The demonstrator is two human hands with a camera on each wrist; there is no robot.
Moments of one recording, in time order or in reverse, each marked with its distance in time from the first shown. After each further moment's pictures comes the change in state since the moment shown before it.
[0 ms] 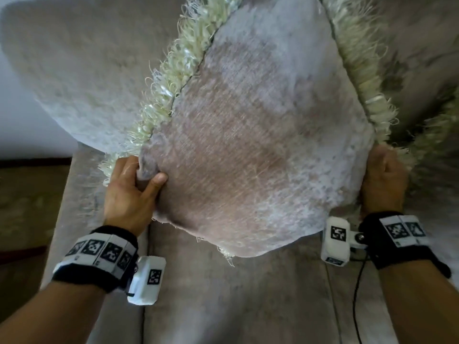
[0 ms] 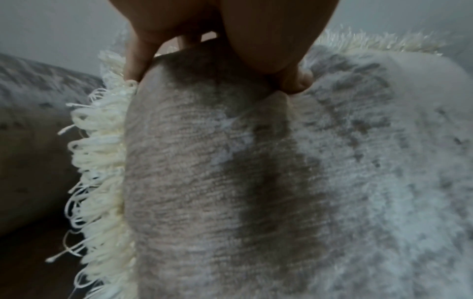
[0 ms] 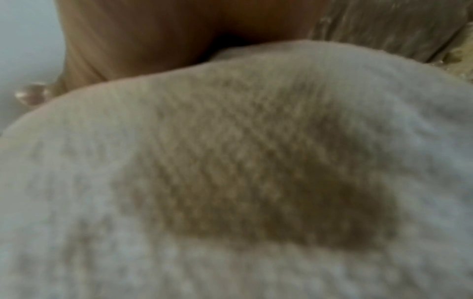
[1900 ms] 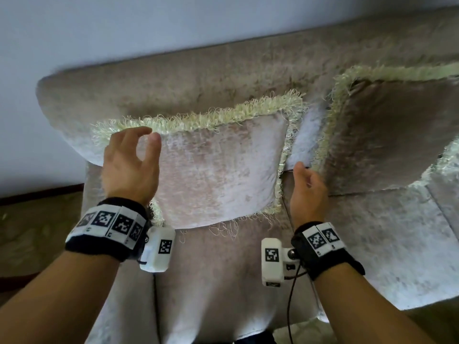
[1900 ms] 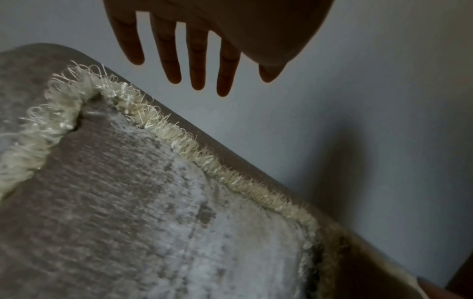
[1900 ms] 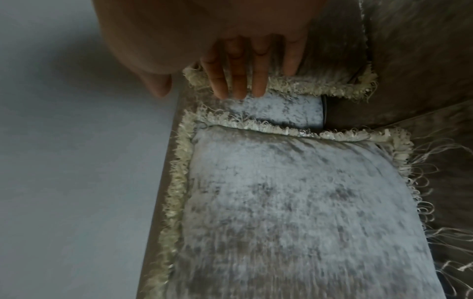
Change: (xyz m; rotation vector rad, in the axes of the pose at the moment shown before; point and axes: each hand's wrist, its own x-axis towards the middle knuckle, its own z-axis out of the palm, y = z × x) left_hand -0.046 0.172 -0.085 0.060 0.075 0.096; right_hand -0.136 -0.116 -0.078 0.029 0.031 0.389
